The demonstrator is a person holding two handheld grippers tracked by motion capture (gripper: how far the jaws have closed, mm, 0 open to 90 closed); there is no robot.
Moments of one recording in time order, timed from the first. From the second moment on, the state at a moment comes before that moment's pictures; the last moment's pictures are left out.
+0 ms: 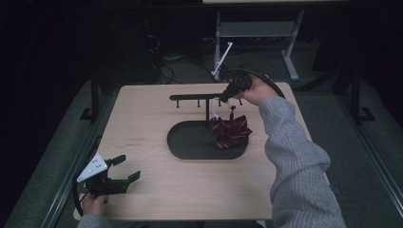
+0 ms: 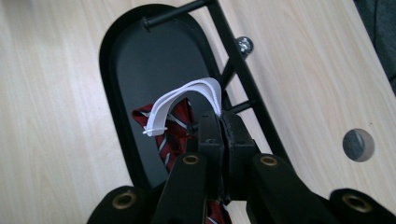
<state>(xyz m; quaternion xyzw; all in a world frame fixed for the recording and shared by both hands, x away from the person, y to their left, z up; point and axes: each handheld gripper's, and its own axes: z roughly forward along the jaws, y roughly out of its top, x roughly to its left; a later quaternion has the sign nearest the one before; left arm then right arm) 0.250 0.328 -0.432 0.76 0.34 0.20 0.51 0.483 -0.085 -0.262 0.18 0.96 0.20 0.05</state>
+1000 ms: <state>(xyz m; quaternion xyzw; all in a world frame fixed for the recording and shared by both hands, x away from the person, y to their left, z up) 0.249 0.327 -0.432 0.76 0.34 0.20 0.51 0.486 -0.091 -0.266 0.20 0.96 0.20 0.05</state>
